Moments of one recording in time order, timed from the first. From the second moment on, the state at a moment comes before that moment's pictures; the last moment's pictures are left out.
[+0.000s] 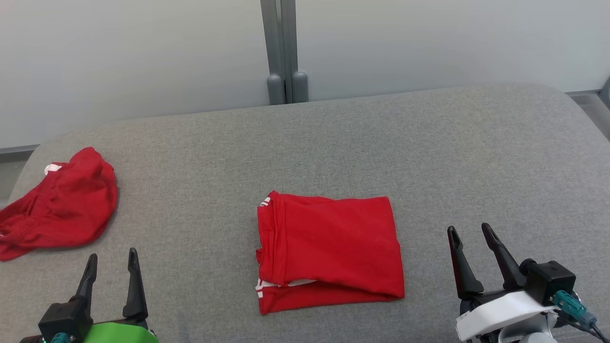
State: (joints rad) left arm 0.04 0.07 0.13 0.23 -0.16 -0.13 -0.26; right arm 0.03 -0.12 0.12 0.15 0.31 0.13 -0.26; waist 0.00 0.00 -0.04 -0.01
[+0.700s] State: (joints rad) left arm 0.04 0.08 0.13 0.22 -0.16 -0.13 -0.26; right arm 0.03 -0.12 0.12 0.16 0.31 0.13 -0.26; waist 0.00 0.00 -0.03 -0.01
